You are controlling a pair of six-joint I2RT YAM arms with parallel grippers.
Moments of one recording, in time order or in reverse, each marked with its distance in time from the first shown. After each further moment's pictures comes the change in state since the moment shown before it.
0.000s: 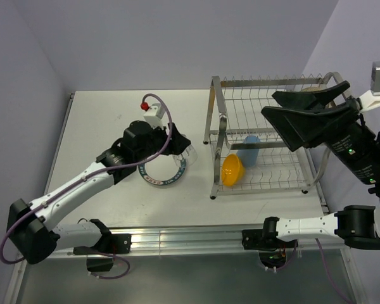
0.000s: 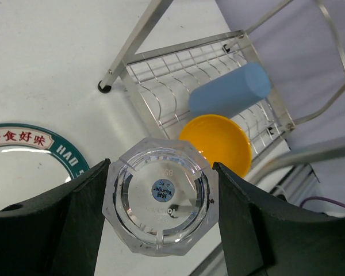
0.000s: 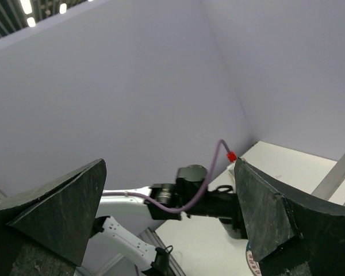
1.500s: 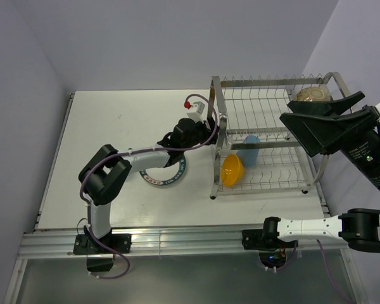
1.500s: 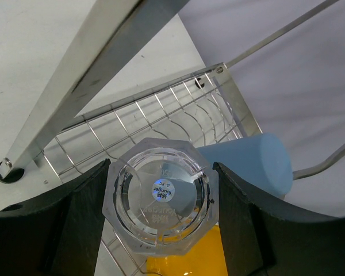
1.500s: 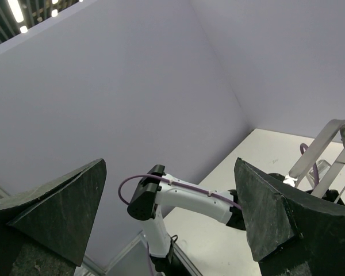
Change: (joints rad) left arm -0.076 0.748 0.225 0.660 0.025 -0.132; right arm 0.000 -0.087 -0.003 -0.105 0.048 0.076
